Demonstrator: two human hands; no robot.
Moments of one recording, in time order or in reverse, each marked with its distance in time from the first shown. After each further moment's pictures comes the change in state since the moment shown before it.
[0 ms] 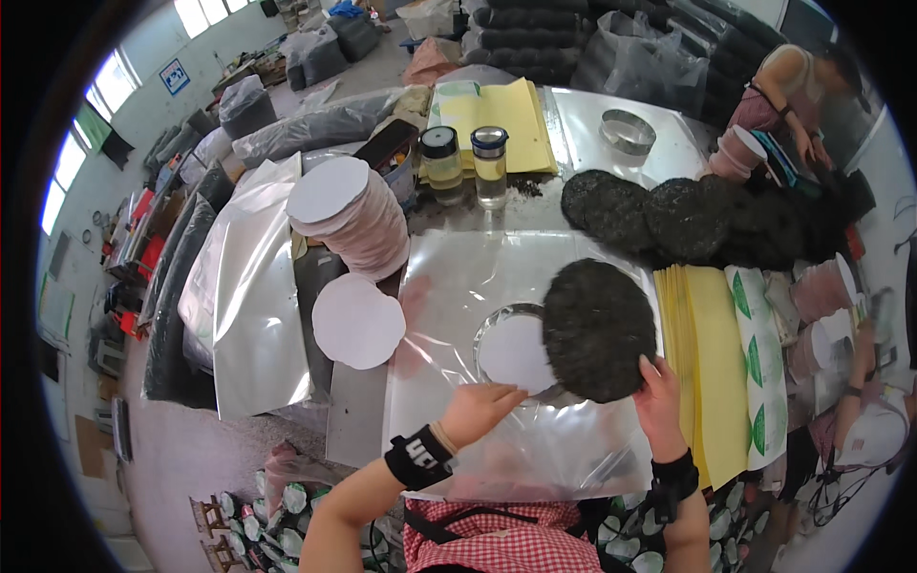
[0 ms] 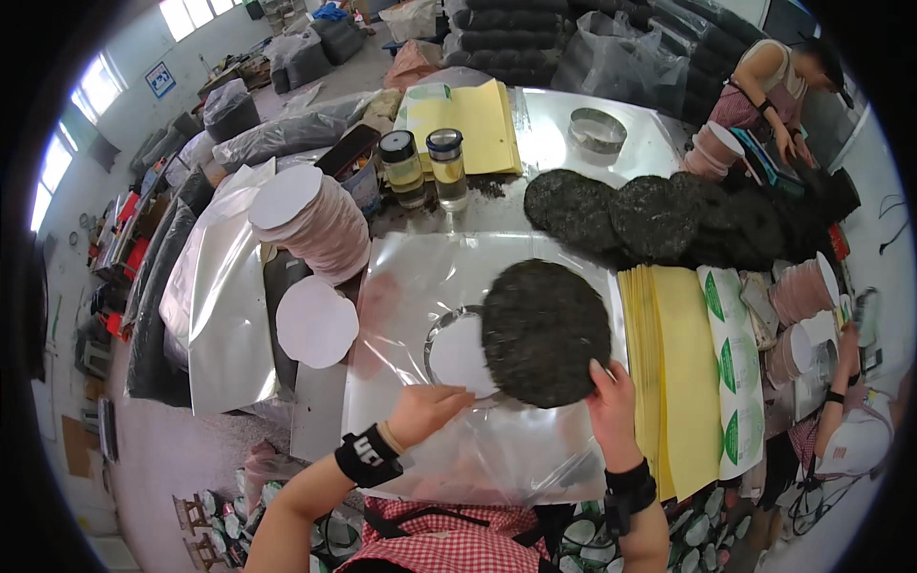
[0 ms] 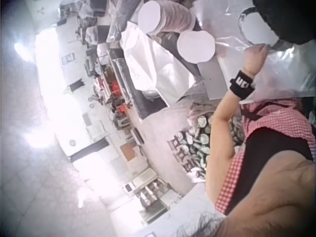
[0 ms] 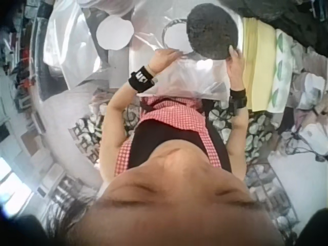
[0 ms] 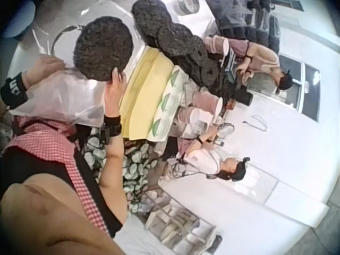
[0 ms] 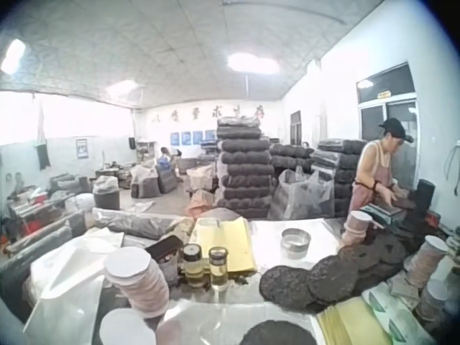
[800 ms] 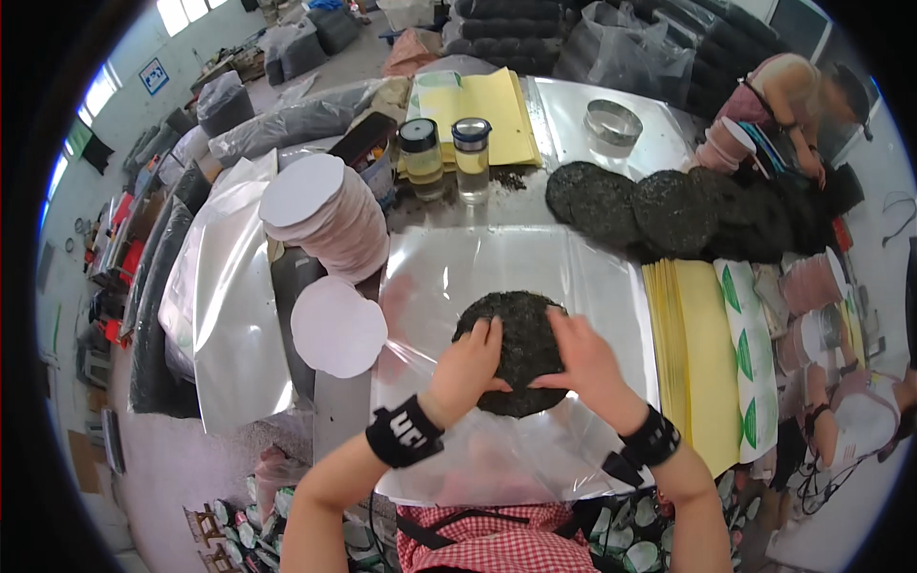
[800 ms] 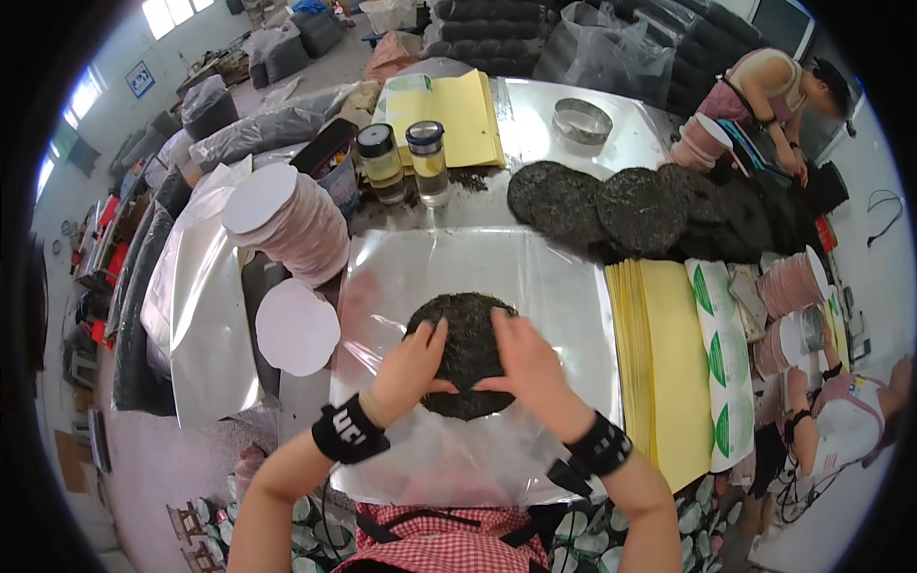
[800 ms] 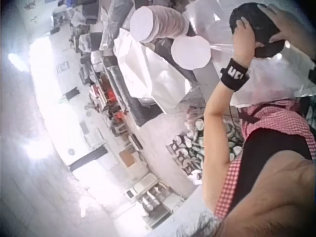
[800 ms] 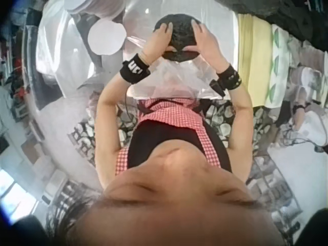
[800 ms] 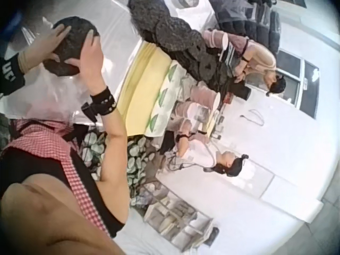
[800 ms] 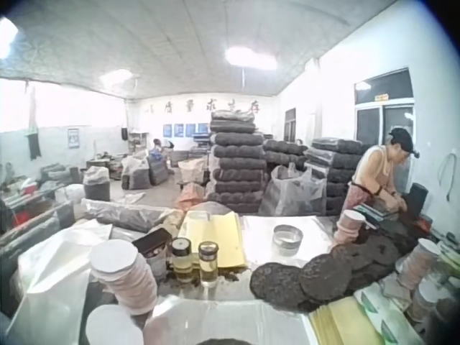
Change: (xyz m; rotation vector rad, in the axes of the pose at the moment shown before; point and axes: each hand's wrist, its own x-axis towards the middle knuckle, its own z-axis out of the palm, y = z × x) left_hand 0.071 -0.016 -0.027 0.146 -0.306 -0.362; right_hand 0.043 0.013 0.089 -1.703 -0.439 -0.743
